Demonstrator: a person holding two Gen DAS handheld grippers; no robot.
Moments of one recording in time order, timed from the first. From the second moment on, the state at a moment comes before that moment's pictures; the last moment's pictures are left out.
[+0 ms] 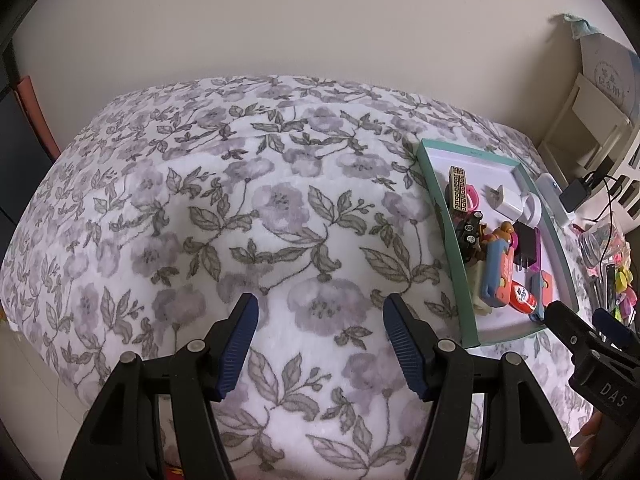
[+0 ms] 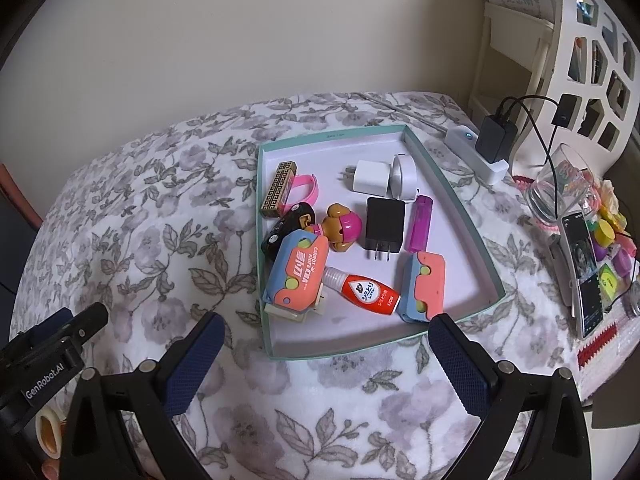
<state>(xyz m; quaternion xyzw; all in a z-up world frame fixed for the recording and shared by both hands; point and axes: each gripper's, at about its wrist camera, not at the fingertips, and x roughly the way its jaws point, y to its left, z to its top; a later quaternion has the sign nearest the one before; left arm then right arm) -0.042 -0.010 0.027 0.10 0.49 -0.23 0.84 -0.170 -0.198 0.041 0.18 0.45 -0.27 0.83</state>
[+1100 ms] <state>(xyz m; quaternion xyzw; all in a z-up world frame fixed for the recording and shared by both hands) -0.041 -0.014 0.024 0.10 0.49 -0.22 0.84 -0.166 -0.200 0.039 0.16 0.46 -0.26 0.83</state>
